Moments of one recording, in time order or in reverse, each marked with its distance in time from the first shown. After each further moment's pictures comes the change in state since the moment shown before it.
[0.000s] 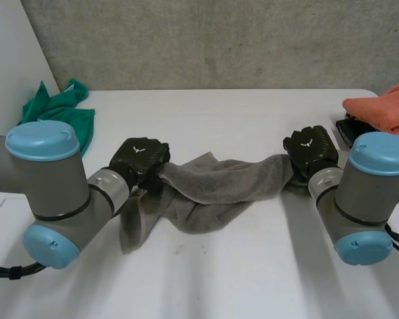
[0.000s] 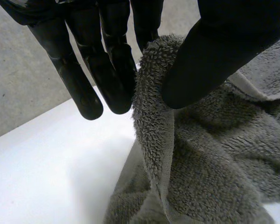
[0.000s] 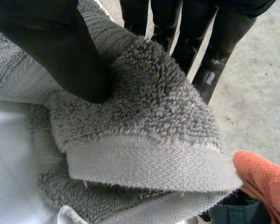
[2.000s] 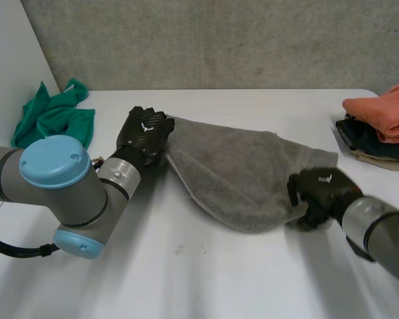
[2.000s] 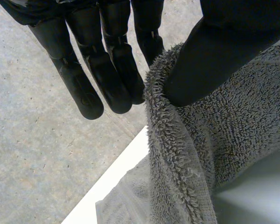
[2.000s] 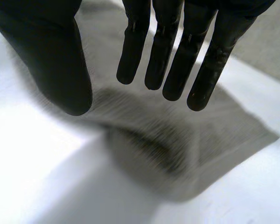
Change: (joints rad) left arm -0.037 -0.049 -0.021 0.382 -0.054 0.268; right arm -0.091 -0.332 0.245 0.430 -0.218 0.312; left_hand 0.000 0.008 0.007 0.007 0.004; right_hand -0.235 -0.299 -0.298 -0.301 -0.308
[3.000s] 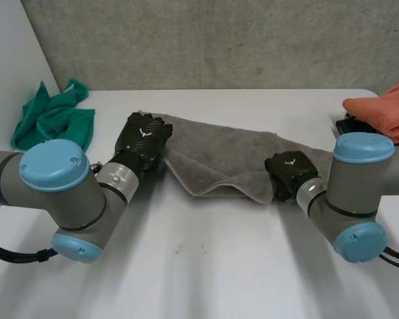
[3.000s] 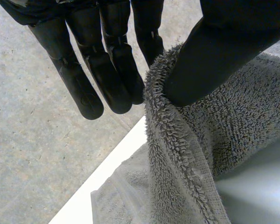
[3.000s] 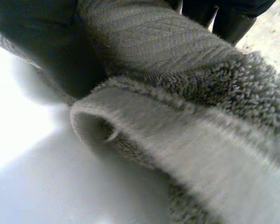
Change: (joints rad) left arm 0.008 -0.002 -0.024 -0.003 -0.001 0.000; right arm 0.090 0.470 -0.379 -0.238 0.085 -0.056; left_hand 0.000 0.000 0.000 0.000 0.000; right_hand 0.226 0.298 0.296 0.302 0.294
